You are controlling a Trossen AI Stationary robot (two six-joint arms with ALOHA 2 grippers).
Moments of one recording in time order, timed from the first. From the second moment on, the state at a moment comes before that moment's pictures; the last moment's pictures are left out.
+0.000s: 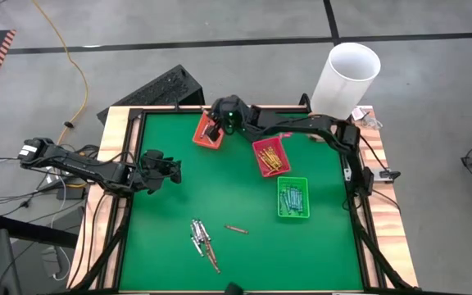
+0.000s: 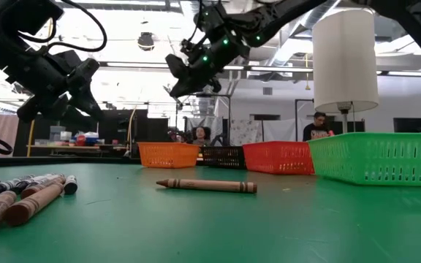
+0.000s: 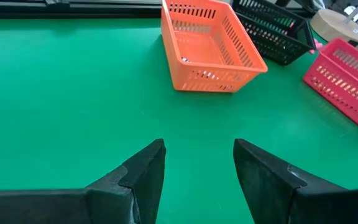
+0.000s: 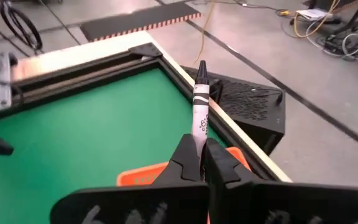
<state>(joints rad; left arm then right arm) -0.18 0.78 0.29 -0.25 -0.86 -1.02 -0.33 2.02 1.68 -0.05 0.19 0.10</state>
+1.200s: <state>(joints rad) -0.17 0.78 0.29 -0.25 -0.87 -1.01 -0.36 2.23 1.64 0.04 0.10 0.34</state>
